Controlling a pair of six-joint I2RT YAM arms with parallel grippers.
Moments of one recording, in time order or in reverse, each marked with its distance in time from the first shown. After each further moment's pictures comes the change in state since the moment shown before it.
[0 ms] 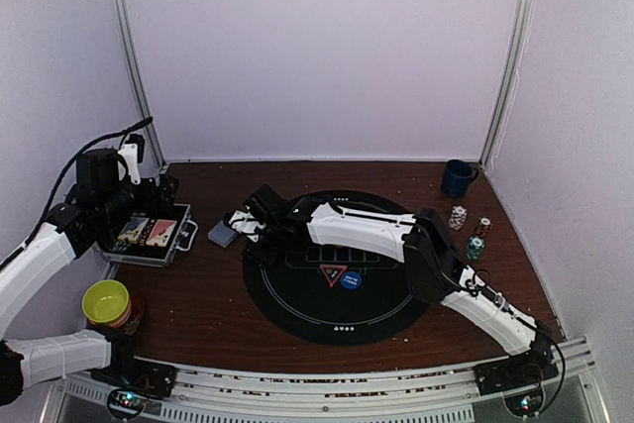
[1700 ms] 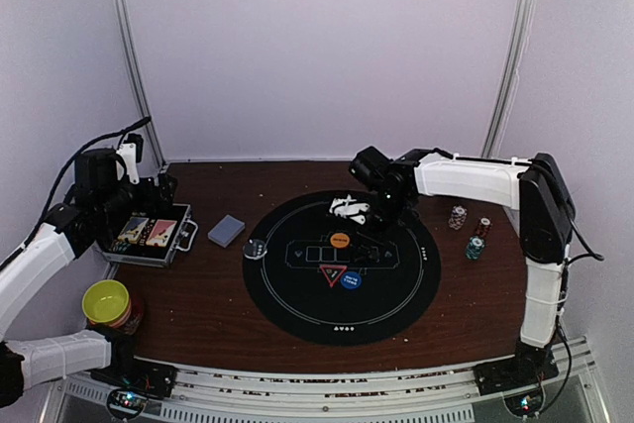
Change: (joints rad) left arm 0.011 -0.006 0.000 0.000 0.009 0.000; right arm -0.278 -0.724 -0.855 -0.251 -0.201 -0.277
